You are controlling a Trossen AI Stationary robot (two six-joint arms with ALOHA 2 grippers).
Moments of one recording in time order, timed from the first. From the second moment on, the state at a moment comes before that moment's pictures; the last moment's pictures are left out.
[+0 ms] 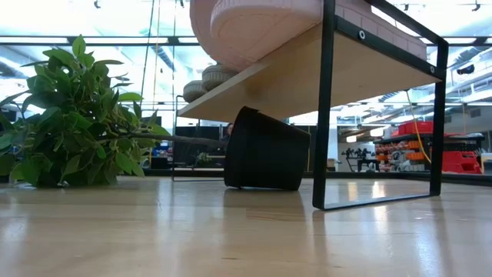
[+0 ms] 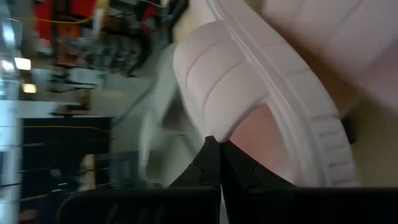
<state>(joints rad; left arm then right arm) -0.44 1.79 1.66 -0.96 -0.97 0.23 0.66 1.22 1.74 -1.18 0.58 0.58</state>
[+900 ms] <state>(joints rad) -0.44 1.76 1.67 -1.05 -0.90 0.08 0.66 1.22 1.74 -1.18 0.57 0.56</state>
